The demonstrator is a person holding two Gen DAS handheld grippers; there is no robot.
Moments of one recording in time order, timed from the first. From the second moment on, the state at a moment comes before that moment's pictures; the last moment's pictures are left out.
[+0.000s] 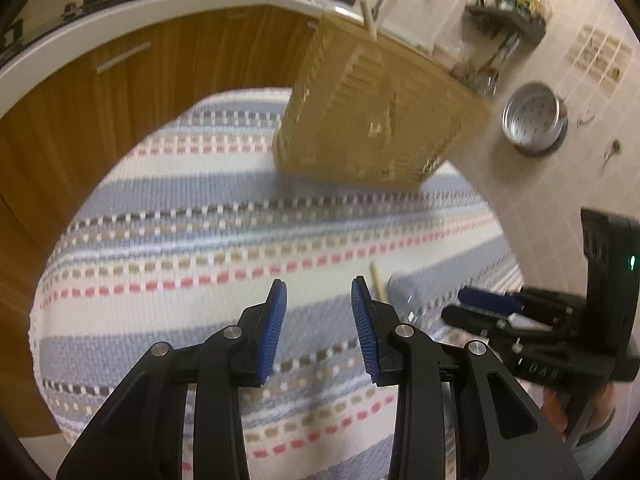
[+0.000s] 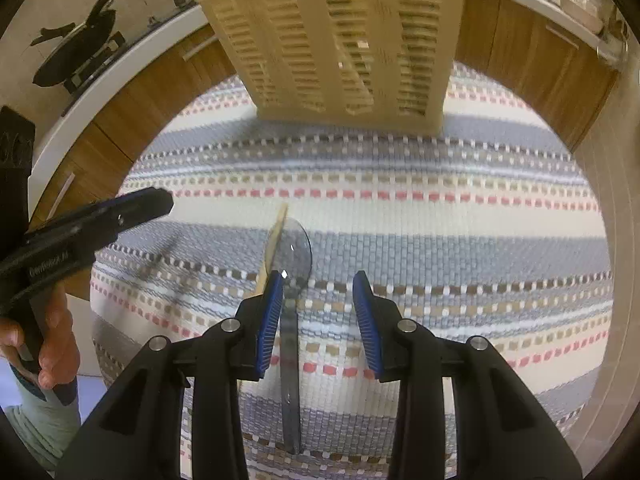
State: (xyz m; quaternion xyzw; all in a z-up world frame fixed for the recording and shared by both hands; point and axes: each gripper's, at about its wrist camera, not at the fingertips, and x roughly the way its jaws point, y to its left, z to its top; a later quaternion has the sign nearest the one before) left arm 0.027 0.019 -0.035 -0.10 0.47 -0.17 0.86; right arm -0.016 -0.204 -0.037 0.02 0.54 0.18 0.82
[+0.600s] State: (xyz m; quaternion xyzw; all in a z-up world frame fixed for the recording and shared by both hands) left arm 0.032 0.015 -0.054 -0.11 0.51 -0.21 0.83; right arm -0.013 -0.215 -0.049 0.06 0.59 0.17 0.79
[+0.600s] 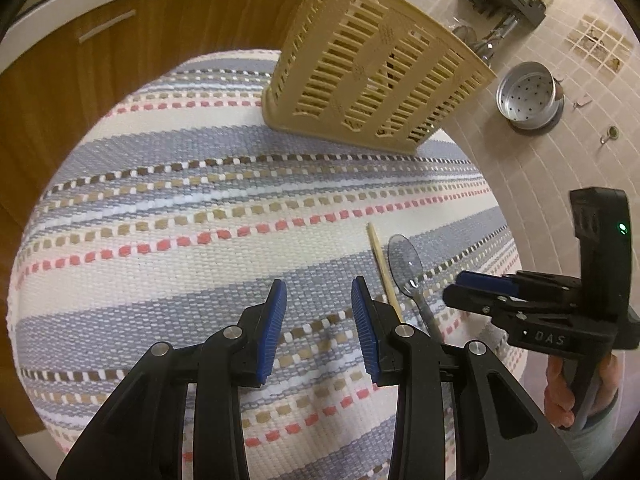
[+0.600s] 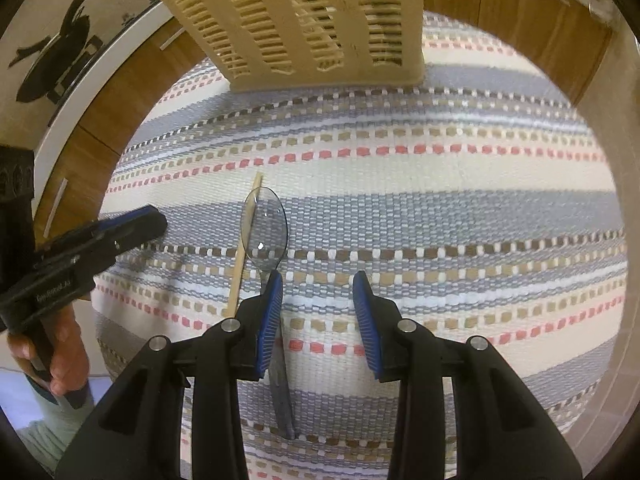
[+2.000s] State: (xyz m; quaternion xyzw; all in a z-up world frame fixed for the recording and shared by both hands) left arm 0.041 -0.098 -0.064 0.03 0.51 -0.21 0.84; right arm -0.006 -0.204 -0.066 -0.03 0.60 0.10 0.80
